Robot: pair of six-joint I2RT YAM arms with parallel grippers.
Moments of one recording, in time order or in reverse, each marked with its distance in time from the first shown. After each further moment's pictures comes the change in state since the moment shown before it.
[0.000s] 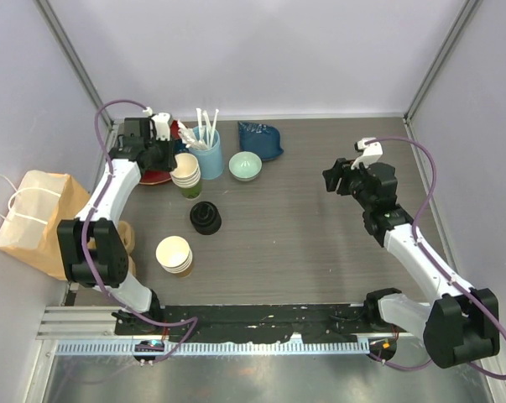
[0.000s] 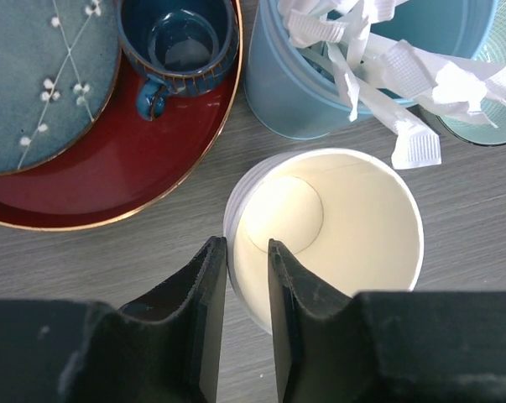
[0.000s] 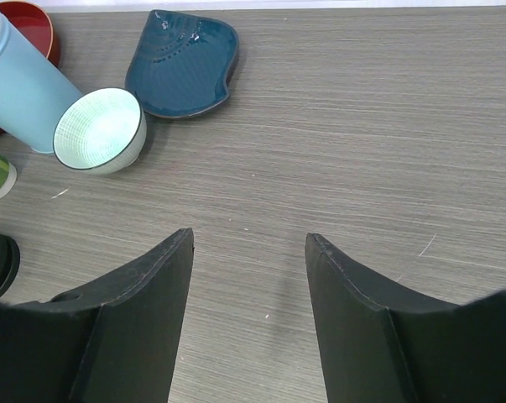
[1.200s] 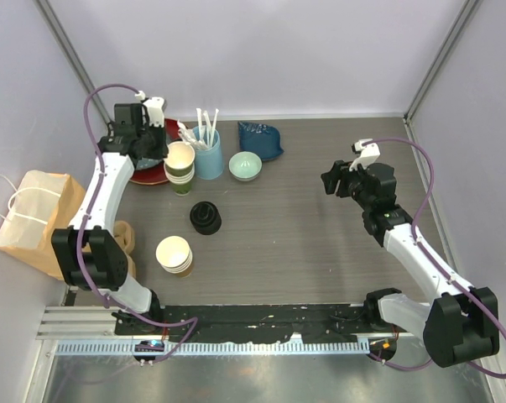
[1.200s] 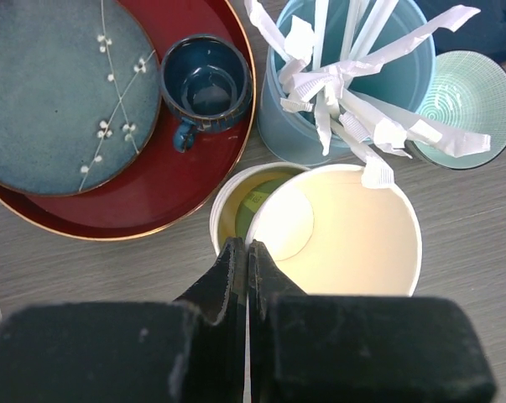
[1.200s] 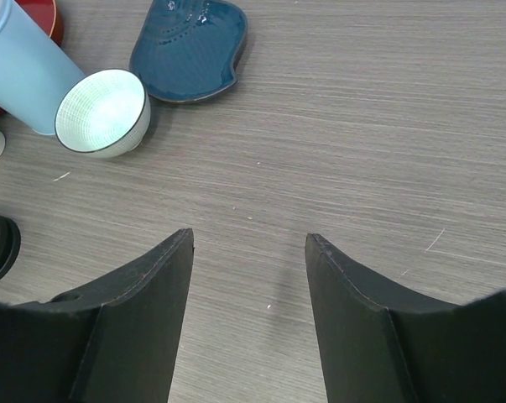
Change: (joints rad) left arm -0.003 -0.016 0.153 -0.099 -0.031 0.036; right arm 0.000 0.001 -0.006 -0.012 -0.028 -0.021
